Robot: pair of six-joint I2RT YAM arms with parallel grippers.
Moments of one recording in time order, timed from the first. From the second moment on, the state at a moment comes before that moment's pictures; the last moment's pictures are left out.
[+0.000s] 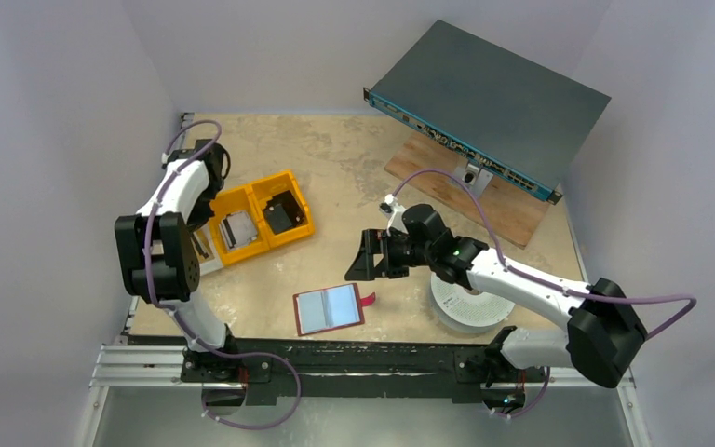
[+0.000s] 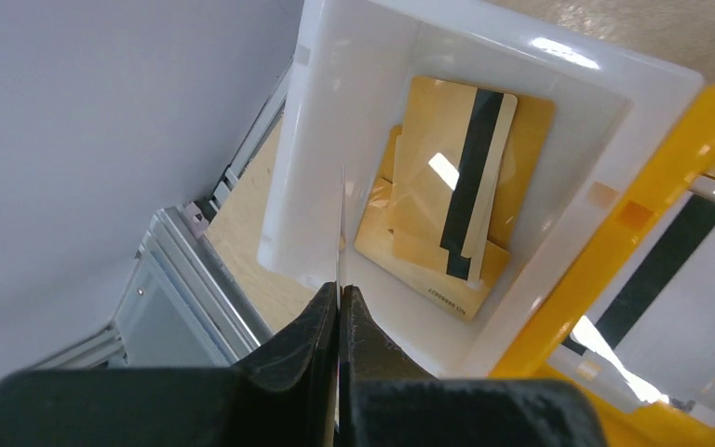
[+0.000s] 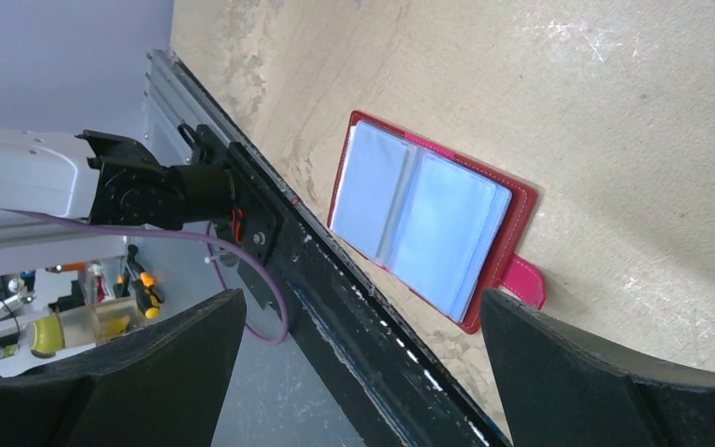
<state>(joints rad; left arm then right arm) 0.07 1.74 1.36 -1.12 -0.73 -0.53 0.79 1.27 0.76 -0.13 -0.41 0.74</state>
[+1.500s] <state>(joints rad) -0.13 0.85 0.87 -0.94 0.19 -0.46 0.85 1.42 0.82 -0.18 -0.21 0.70</state>
